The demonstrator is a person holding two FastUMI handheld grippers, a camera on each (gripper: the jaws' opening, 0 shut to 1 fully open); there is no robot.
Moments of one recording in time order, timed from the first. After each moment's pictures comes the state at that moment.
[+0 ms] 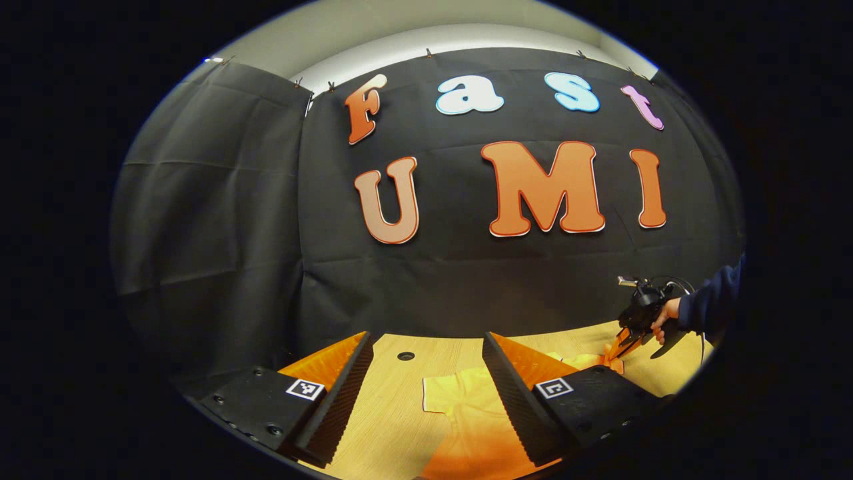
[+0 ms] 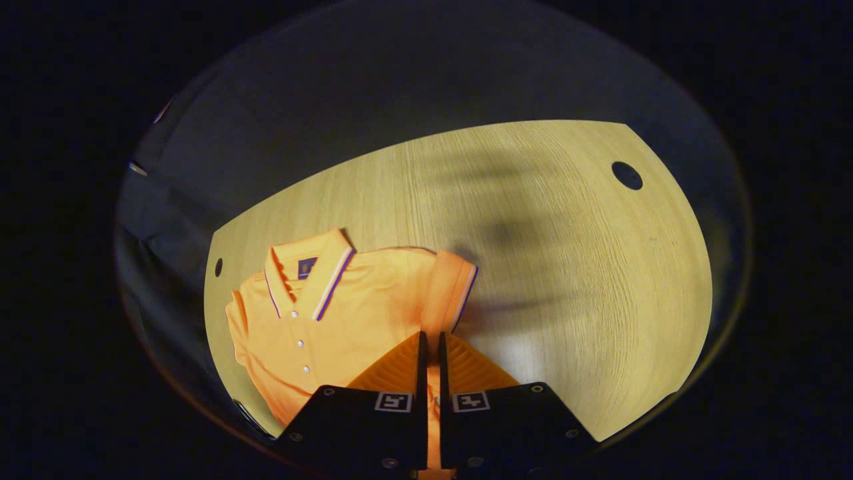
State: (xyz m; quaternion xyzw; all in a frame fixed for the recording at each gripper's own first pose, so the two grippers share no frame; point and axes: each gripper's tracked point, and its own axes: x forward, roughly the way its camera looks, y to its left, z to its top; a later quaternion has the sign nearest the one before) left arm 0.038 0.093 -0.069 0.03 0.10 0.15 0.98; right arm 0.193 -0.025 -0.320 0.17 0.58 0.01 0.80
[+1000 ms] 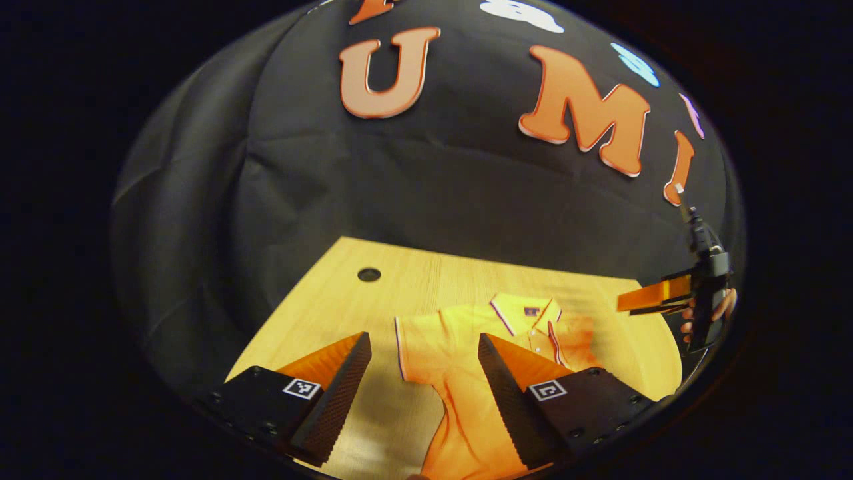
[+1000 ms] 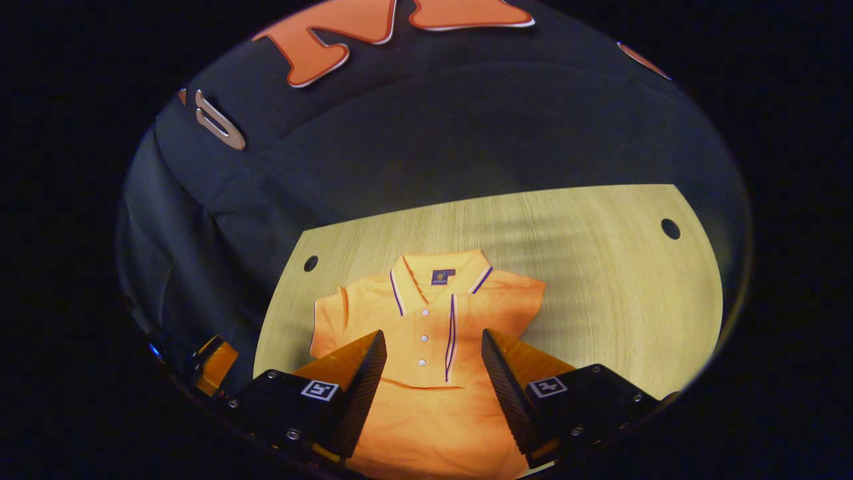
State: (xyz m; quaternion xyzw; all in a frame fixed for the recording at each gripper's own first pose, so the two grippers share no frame) left arm 0.150 0.149 -0.248 -0.10 0.36 0.06 0.93; right arm 0.175 0.070 -0.205 0.17 0.45 0.10 0.87
